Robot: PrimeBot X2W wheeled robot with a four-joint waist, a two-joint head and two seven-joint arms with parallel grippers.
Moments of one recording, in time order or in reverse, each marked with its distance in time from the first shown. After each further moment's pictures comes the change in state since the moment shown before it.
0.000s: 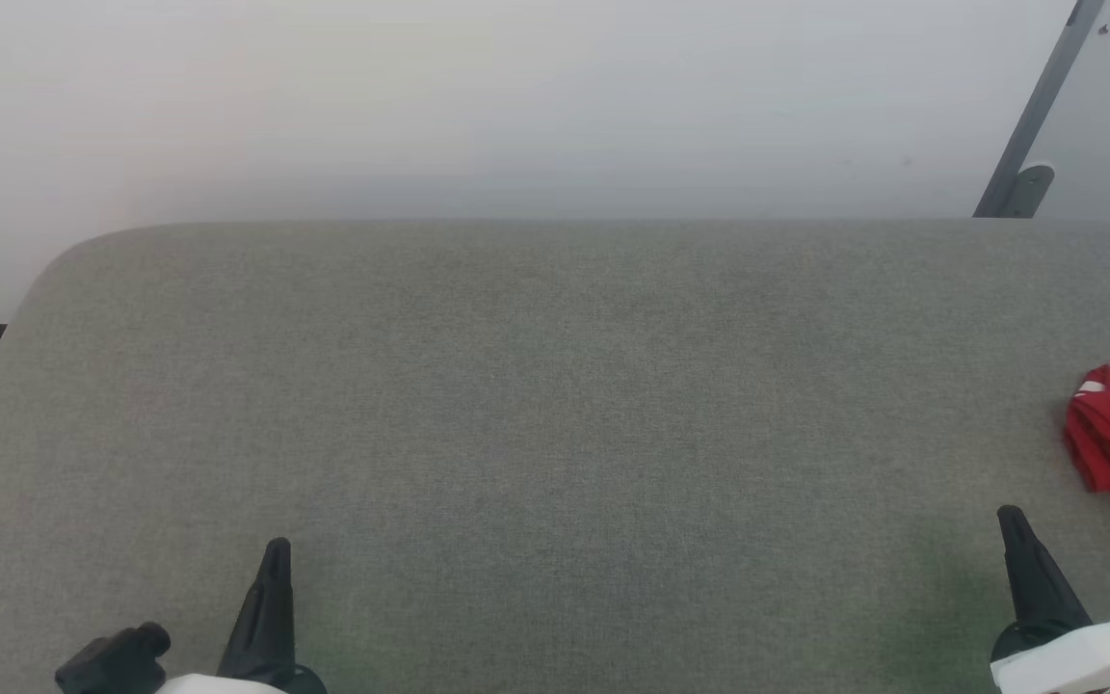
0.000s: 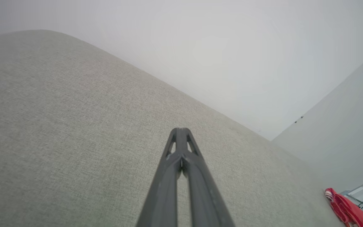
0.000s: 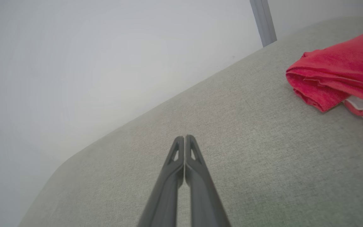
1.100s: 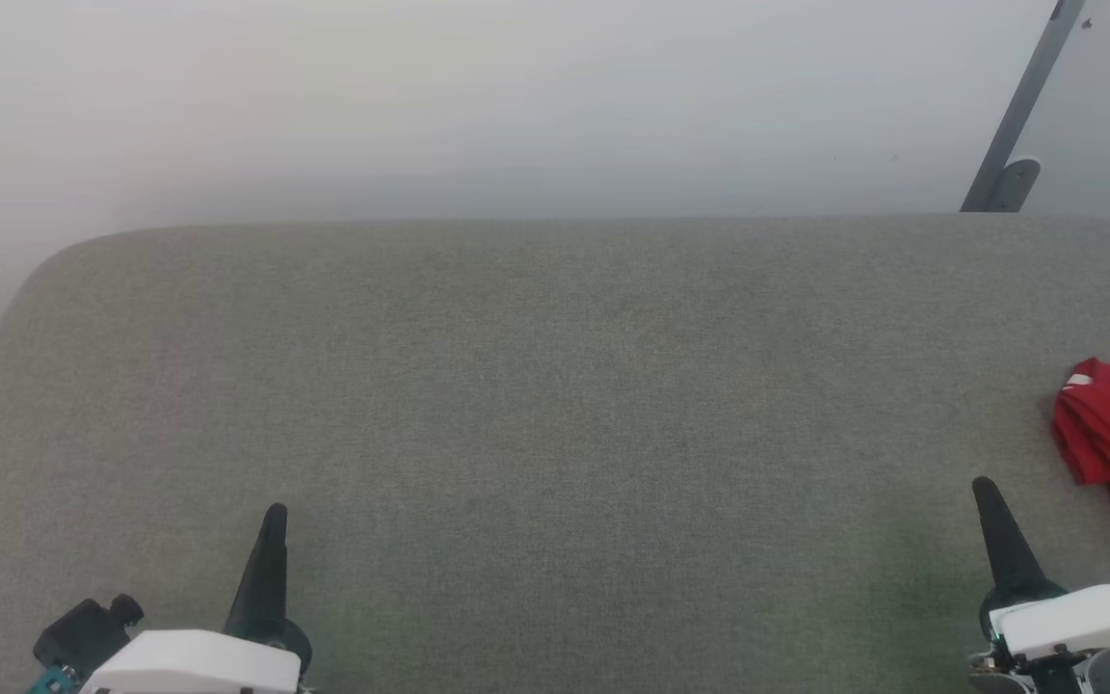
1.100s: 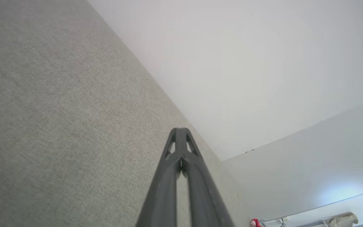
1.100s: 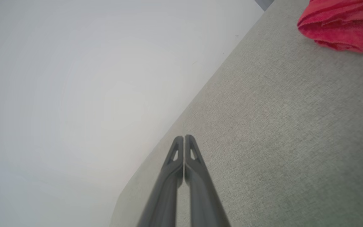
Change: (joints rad) left arm -0.085 0.009 0.004 0.046 -0.444 0.000 0.109; right arm -0.062 0.091 -0.049 0.007 0.322 0.000 0.114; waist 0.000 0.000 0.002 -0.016
